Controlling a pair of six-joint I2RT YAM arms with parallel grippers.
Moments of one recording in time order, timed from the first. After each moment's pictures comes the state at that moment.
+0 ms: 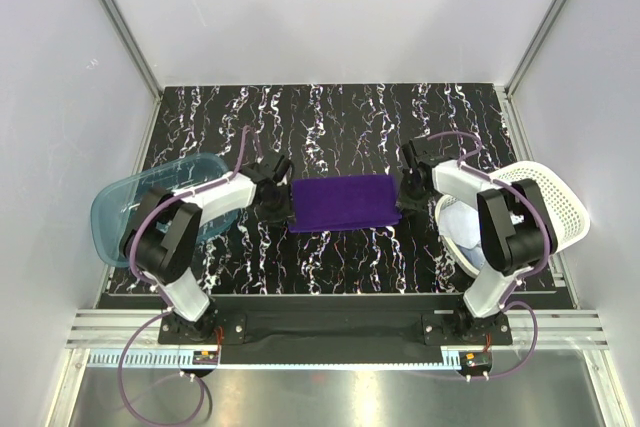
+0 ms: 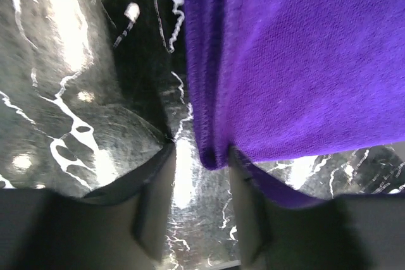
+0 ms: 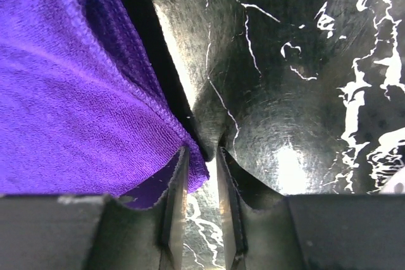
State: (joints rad) left arm -0.51 1.68 0.98 -0.53 0.08 -0.63; right arm 0.31 1.73 1.03 -0.55 0.01 0.59
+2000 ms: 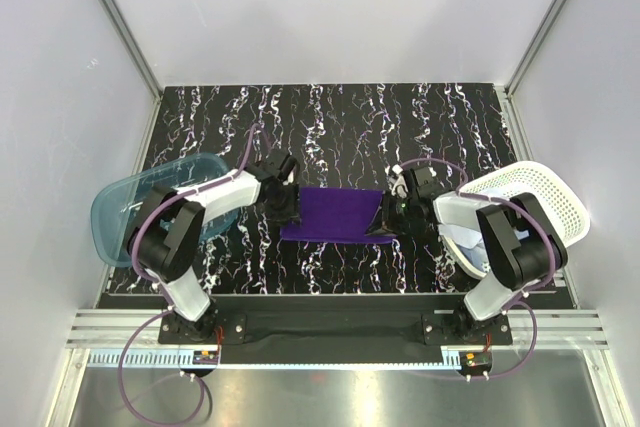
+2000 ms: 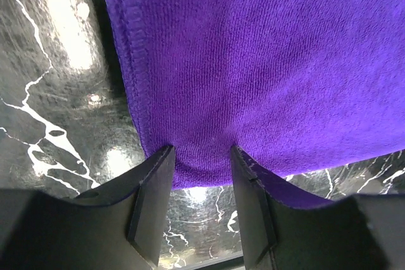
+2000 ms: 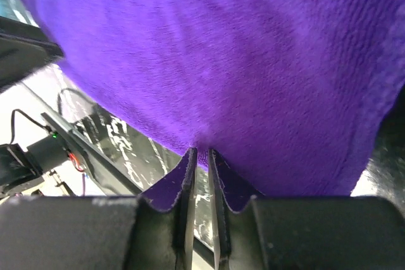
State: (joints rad) left arm -0.53 1.70 1.02 -0.56 0.11 -0.57; right arm 0.36 1.62 0.71 -0.11 -0.57 0.59
